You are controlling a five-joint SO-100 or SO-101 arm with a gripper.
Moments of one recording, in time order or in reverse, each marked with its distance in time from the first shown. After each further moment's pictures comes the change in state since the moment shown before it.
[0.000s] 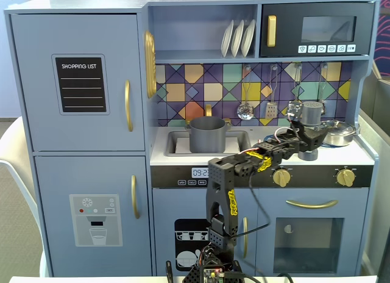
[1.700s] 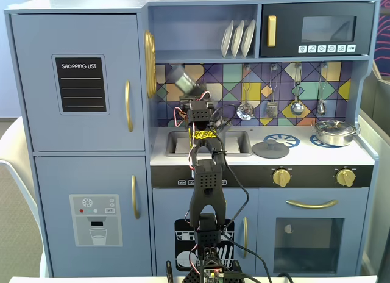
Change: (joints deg) arm -55.0 11.3 -30.1 54.5 139.7
